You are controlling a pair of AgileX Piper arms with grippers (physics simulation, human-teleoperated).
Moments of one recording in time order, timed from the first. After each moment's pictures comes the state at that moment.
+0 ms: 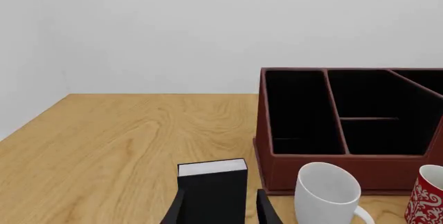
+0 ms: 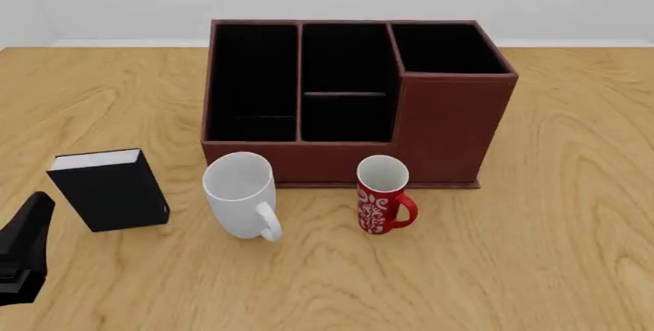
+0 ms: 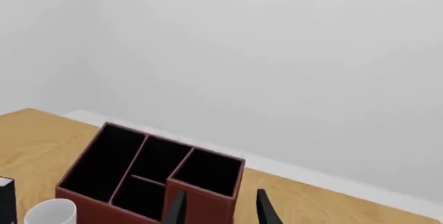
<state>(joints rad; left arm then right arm) 0.00 0.00 0.00 0.00 0.00 0.27 0.22 -0.61 0.23 -0.18</state>
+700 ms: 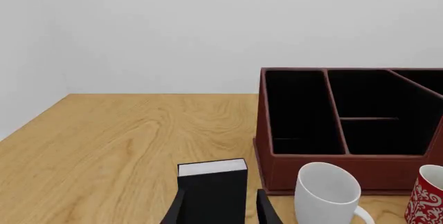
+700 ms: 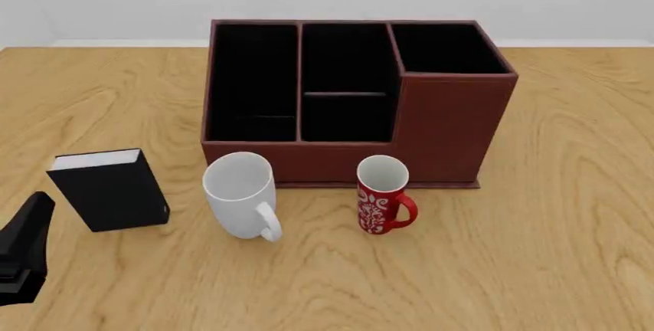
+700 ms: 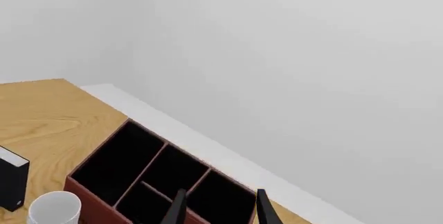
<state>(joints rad) 0.00 0.00 0.00 0.00 0.00 0.46 0.56 -0.83 0.17 -0.37</state>
